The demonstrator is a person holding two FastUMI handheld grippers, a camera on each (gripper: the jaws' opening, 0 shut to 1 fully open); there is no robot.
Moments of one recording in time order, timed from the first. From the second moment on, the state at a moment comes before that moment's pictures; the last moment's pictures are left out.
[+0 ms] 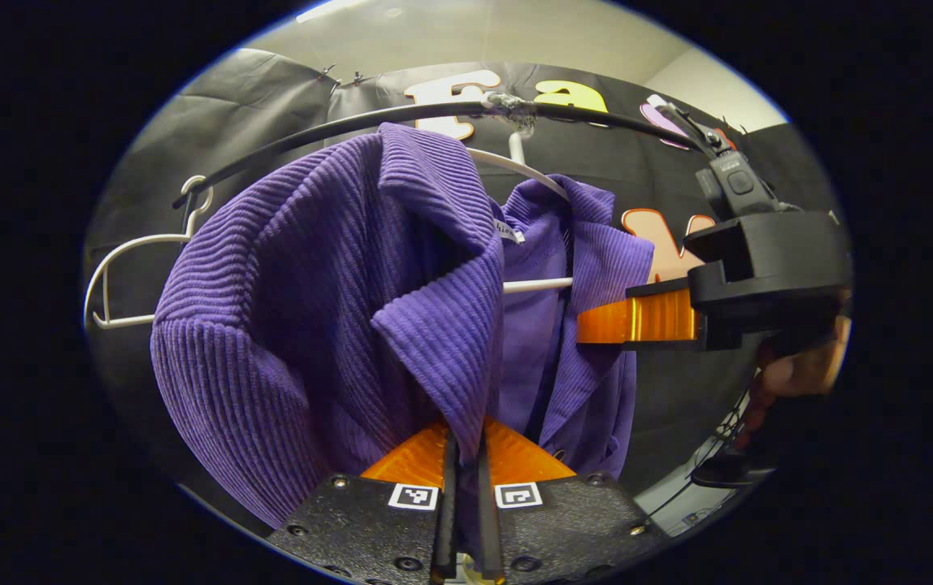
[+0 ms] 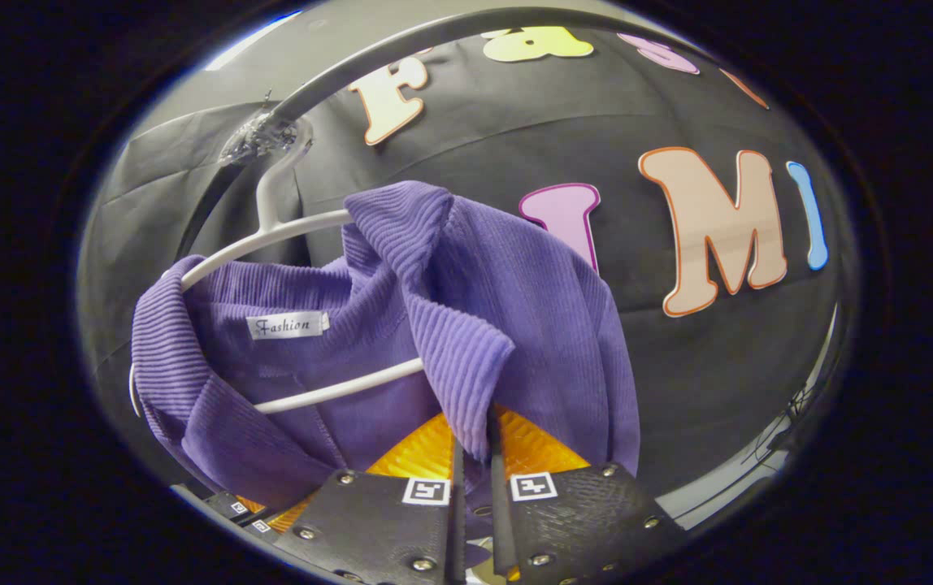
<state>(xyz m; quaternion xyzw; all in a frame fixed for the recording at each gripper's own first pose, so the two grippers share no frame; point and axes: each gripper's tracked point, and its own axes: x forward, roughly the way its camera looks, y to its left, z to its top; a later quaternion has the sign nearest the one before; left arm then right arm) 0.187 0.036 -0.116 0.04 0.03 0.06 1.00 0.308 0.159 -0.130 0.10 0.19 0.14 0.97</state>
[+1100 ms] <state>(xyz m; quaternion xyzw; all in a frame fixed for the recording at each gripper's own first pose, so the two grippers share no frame) 0.057 0.047 -0.004 0.01 0.03 -0.03 1.00 0.271 0.137 -0.030 0.13 0.09 0.11 0.98</state>
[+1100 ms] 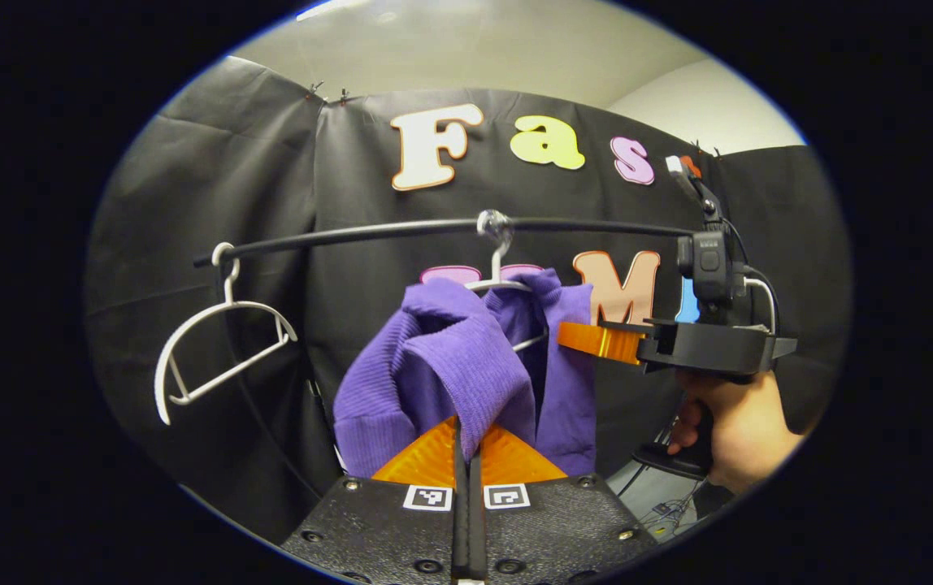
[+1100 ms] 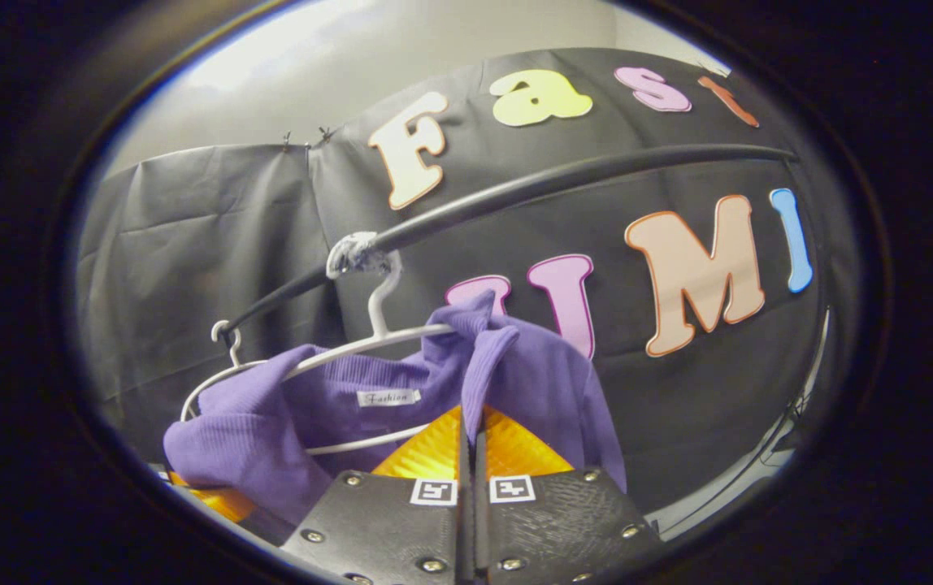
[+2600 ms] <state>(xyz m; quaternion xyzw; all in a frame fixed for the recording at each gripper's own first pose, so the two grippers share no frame) 0.186 0.250 0.073 0.13 -0.04 0.04 0.99 0.391 0.046 -0.015 0.10 0.02 -0.02 0.99</state>
